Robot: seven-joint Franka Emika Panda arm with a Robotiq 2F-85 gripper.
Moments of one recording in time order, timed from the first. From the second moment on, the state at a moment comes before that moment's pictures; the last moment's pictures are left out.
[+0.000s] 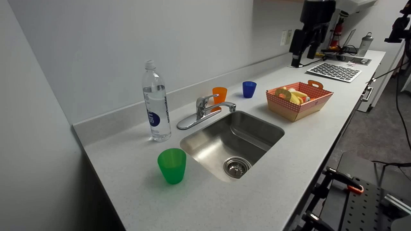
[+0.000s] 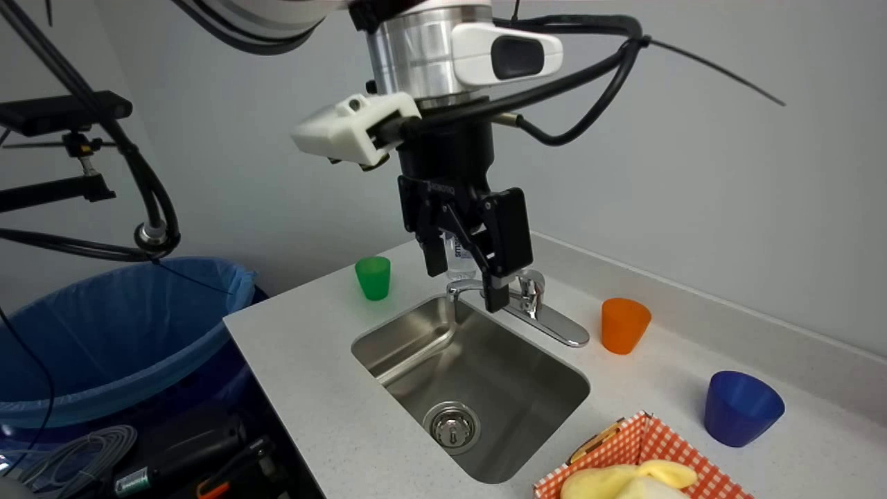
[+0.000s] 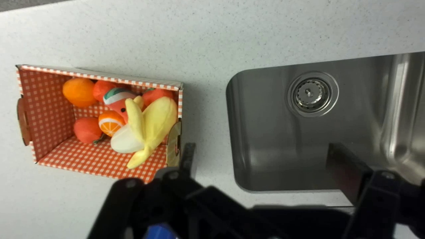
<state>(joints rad) -0.18 -0.47 -0.12 -2.46 -0.20 2.07 -0.04</state>
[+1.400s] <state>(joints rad) -0.07 -0.26 -0.06 -2.30 -0.11 2.14 -0.03</state>
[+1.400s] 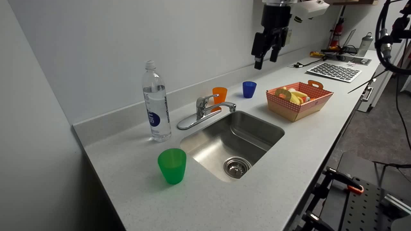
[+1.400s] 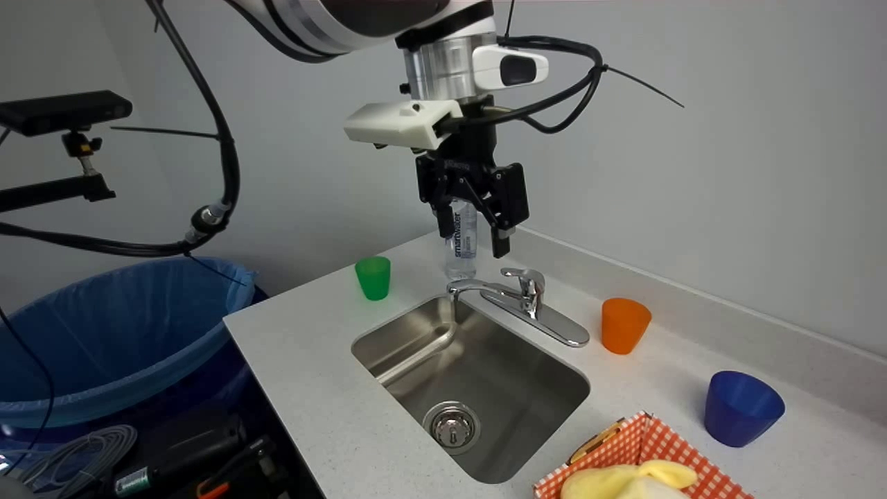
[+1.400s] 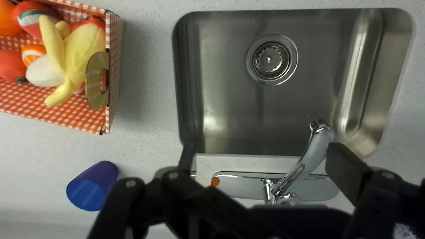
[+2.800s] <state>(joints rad) 0.00 -0.05 0.01 -2.27 -0.03 2.30 -0.03</state>
